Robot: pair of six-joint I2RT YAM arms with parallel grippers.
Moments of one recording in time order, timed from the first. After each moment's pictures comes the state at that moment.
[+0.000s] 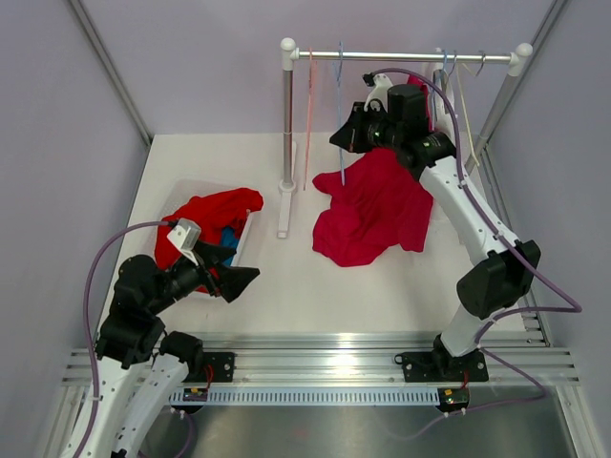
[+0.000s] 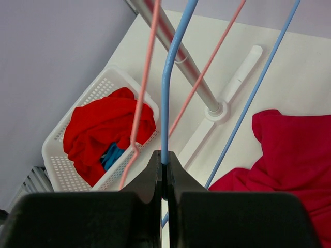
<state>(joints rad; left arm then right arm) -0.31 0.37 0.69 -0.46 0.56 -0.32 0.40 1.71 1.81 -0.44 -0.39 0.34</state>
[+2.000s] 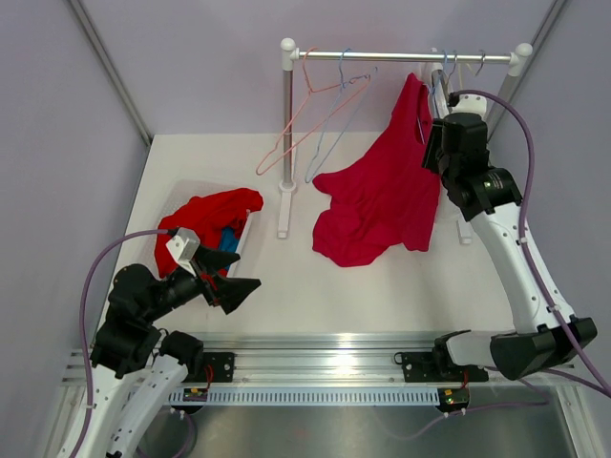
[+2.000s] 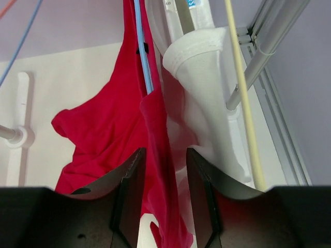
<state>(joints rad) -0.37 0.31 0.69 -0.45 0.60 -0.31 0.28 1.30 1.56 -0.66 0.42 0.19</state>
